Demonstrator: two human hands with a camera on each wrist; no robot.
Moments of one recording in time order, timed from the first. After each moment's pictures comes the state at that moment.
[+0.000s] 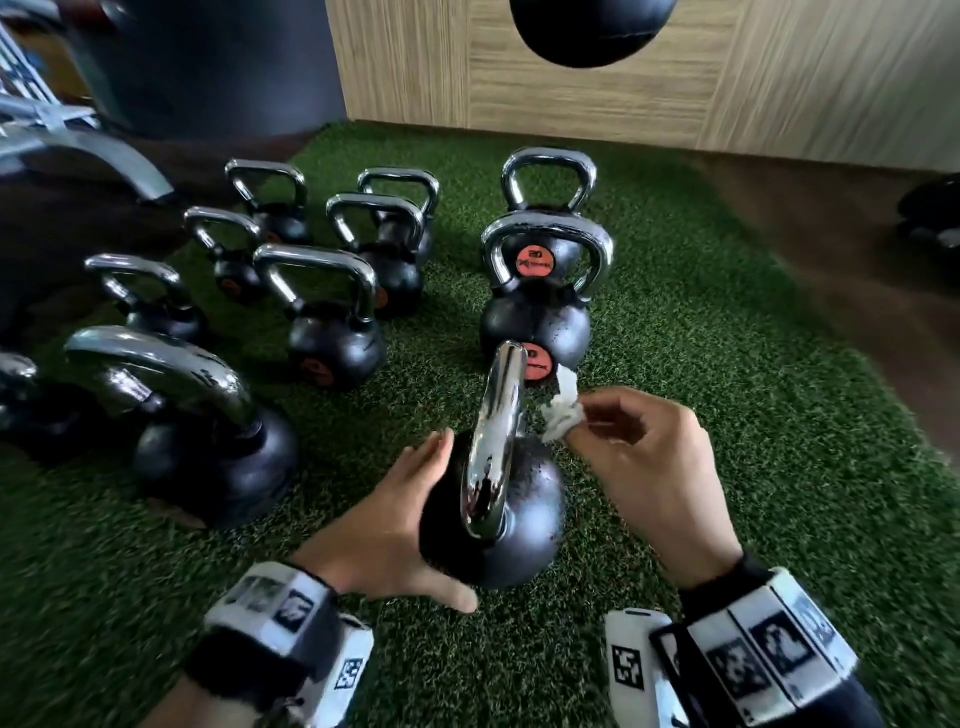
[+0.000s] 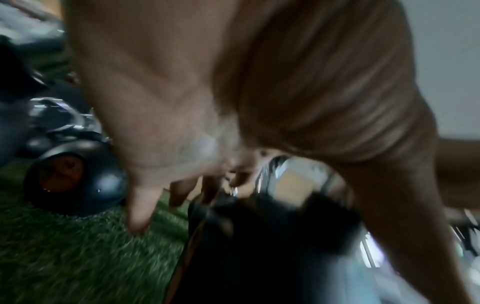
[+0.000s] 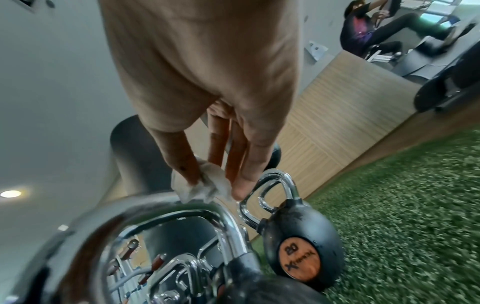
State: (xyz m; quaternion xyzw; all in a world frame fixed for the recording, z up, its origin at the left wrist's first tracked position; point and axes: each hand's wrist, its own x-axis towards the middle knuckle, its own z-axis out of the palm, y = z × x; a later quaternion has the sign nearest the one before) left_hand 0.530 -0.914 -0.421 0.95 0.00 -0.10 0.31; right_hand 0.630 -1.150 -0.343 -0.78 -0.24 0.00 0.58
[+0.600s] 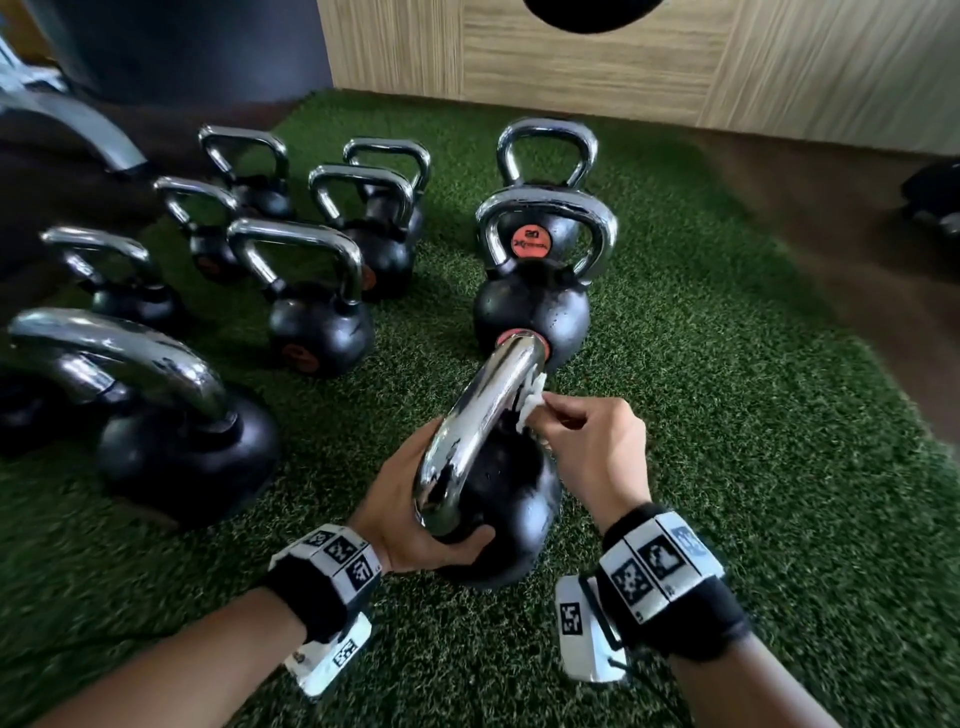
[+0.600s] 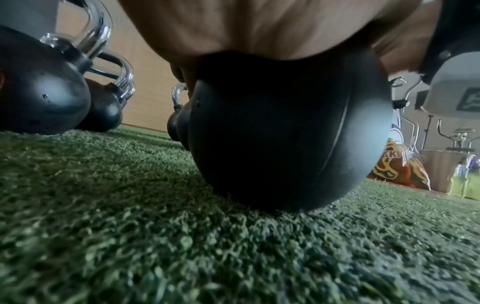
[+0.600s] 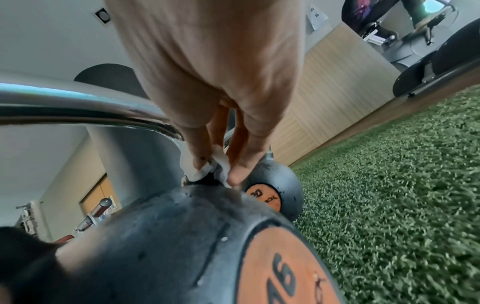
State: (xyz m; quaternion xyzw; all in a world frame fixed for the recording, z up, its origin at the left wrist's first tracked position) left_hand 0.562 -0.916 -0.493 0.88 -0.03 0.17 0.45; right_hand 0.680 -1.102 -0.415 -0.83 -0.12 -0.01 0.54
